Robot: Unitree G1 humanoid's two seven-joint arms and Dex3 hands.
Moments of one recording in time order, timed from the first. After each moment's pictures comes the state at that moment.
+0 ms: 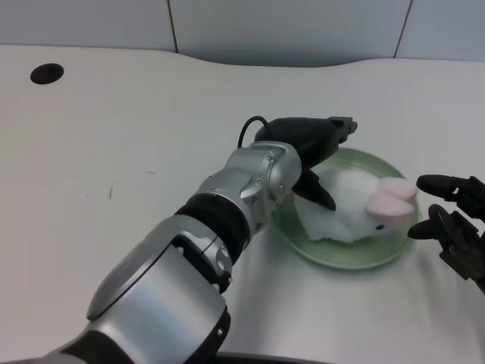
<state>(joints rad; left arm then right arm) -1.17 -0.22 -0.54 1.36 0.65 -0.10 -0.02 -0.11 -0.10 -0.19 0.29 0.23 -0.10 0.27</state>
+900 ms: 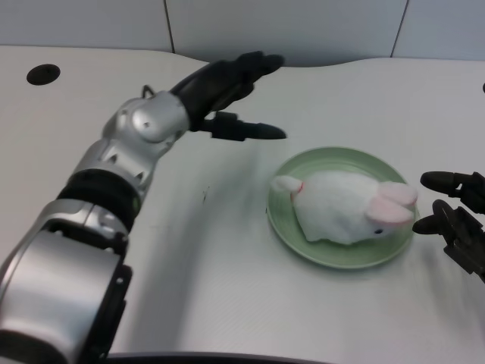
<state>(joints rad) -1.10 0.08 -0.17 1.27 0.27 -0.33 -0.37 -0.16 -0.12 -0.20 0.37 0.23 -0.13 0.29</state>
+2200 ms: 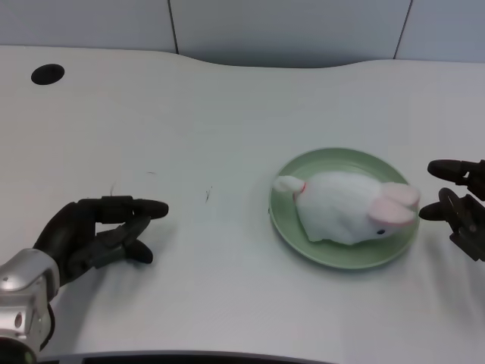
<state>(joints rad) -0.48 0.25 0.09 0.91 -0.09 -0.09 -0.52 -0.23 -0.15 -0.21 0.46 0.21 -0.18 0.27</state>
